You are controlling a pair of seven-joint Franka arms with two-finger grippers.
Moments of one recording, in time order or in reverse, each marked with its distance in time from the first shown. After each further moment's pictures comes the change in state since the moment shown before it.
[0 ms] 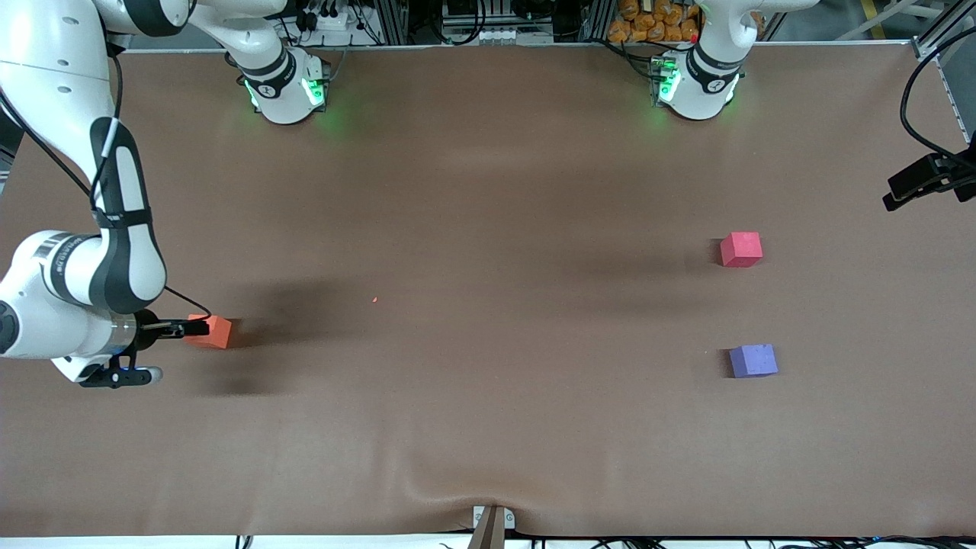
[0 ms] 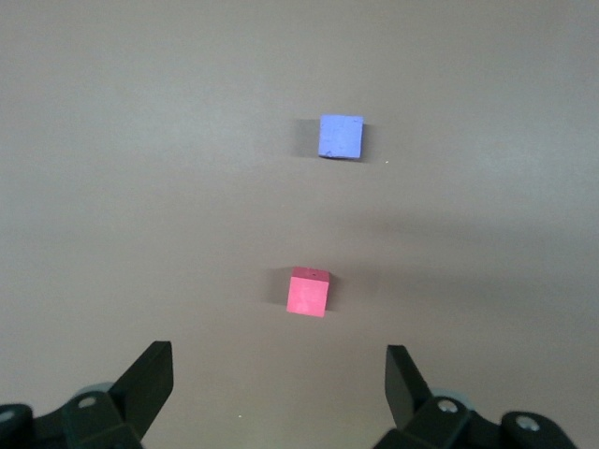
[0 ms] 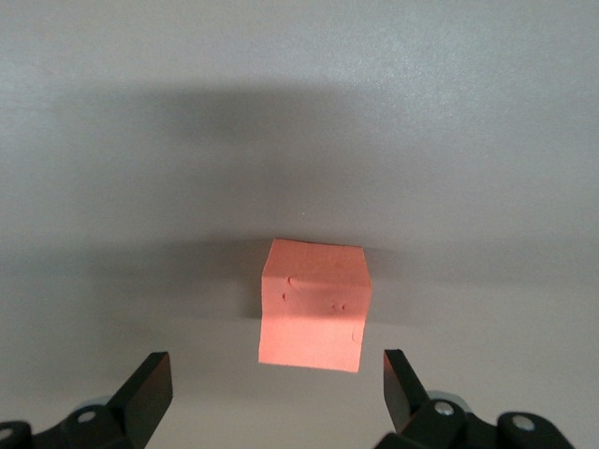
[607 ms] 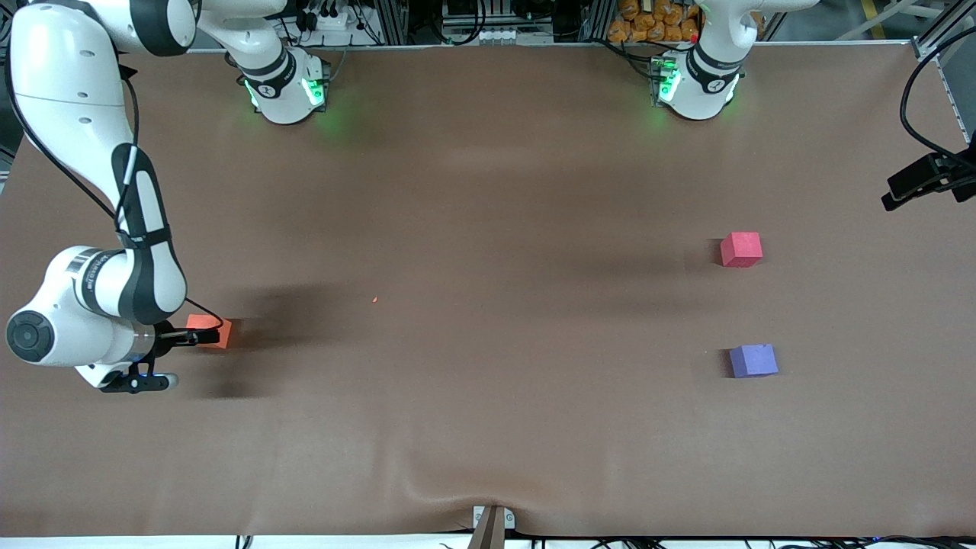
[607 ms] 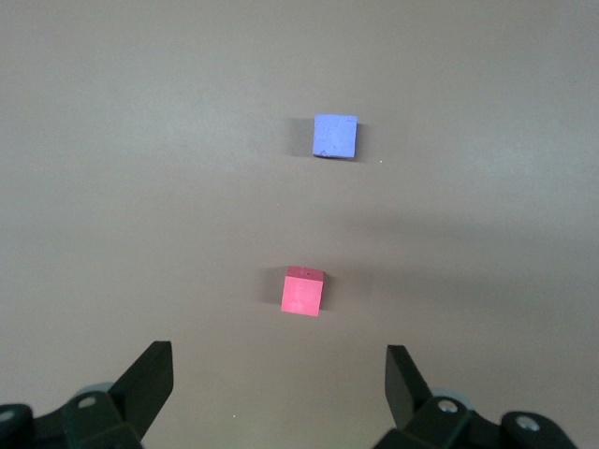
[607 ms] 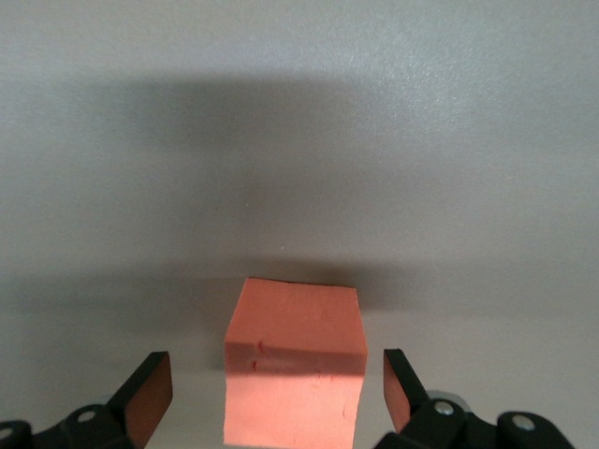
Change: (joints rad) left arm -0.001 0.001 0.000 -0.002 -0.008 0.000 0.000; right arm -0.003 0.081 0.000 -0.007 0.000 0.091 -0.004
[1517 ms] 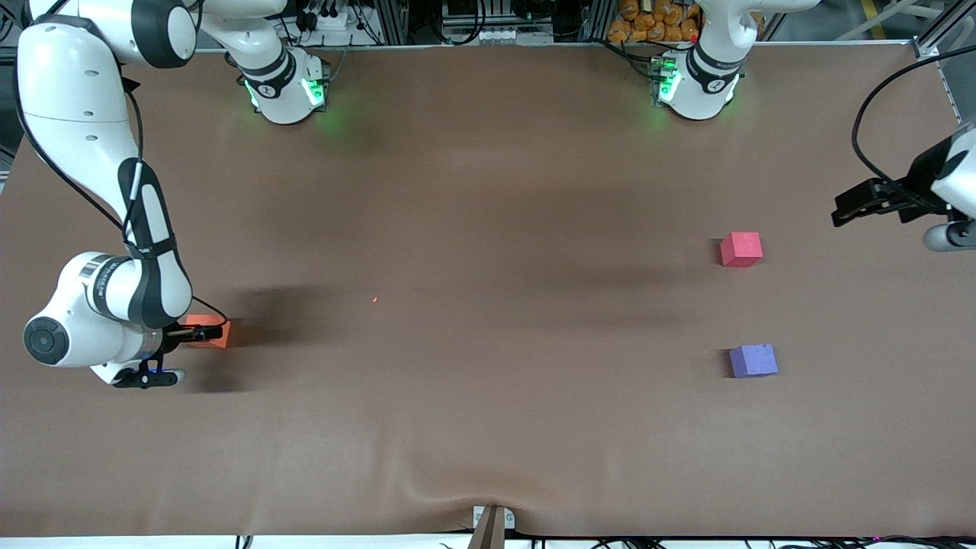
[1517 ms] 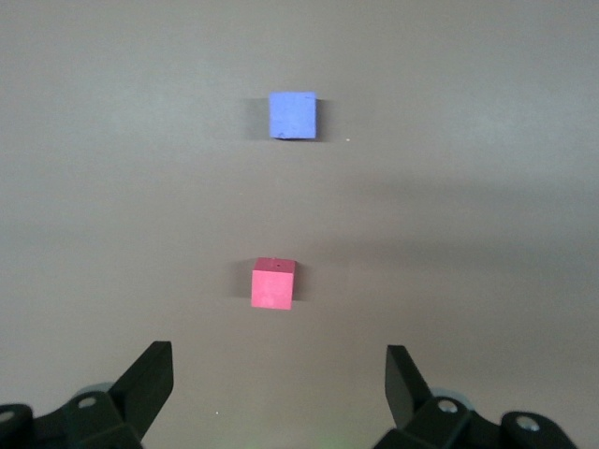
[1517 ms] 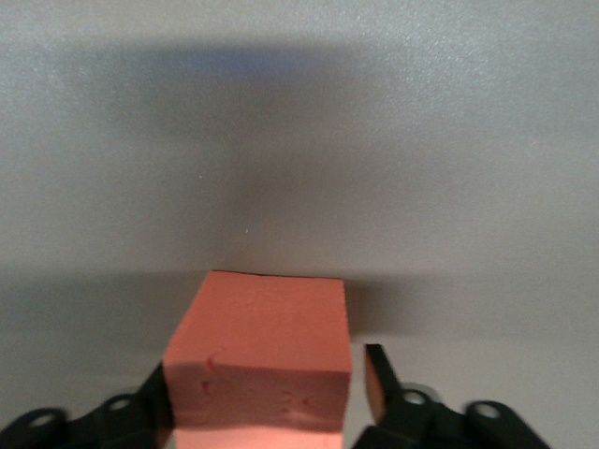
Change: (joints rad) left arm -0.031 0.063 -0.048 -0.008 -0.027 0.004 -0.006; right arm -0.020 0.036 0.000 -0.016 0.000 0.002 -0.025
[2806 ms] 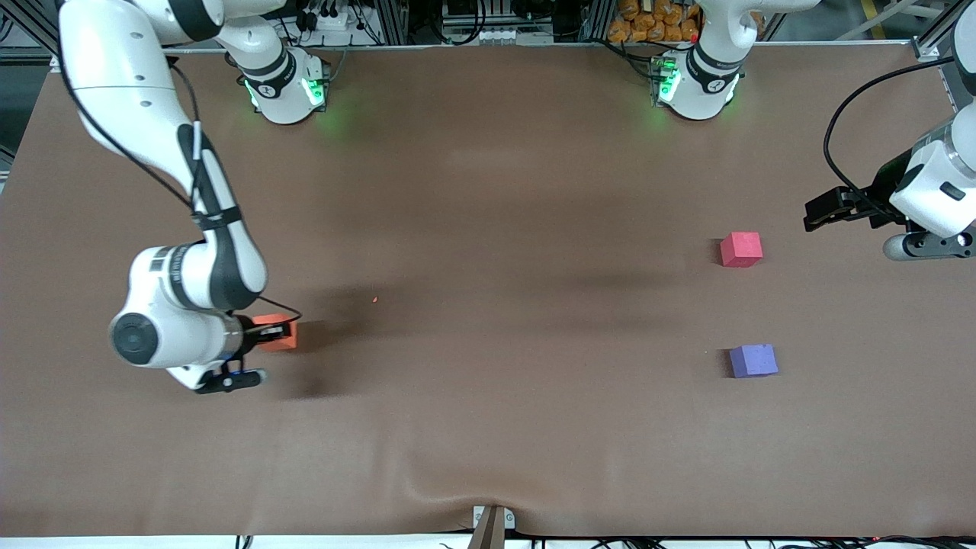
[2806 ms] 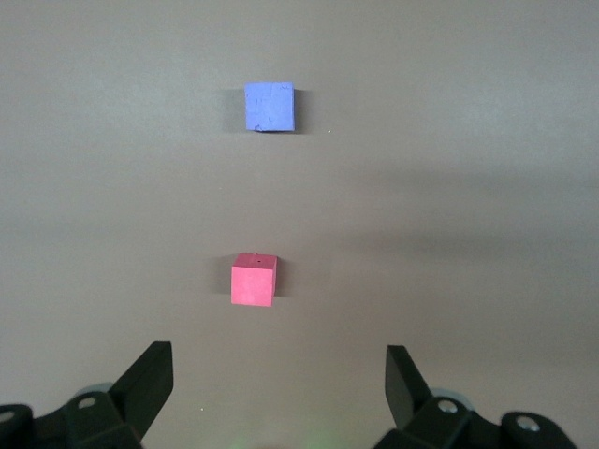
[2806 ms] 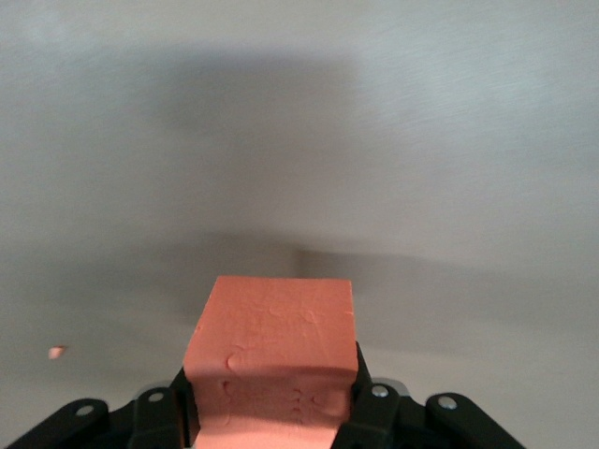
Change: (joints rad) left arm 0.000 0.019 -0.038 -0.001 0.000 0.000 -0.041; right arm 0.191 -0.067 0.114 0.035 0.012 -0.084 0.186
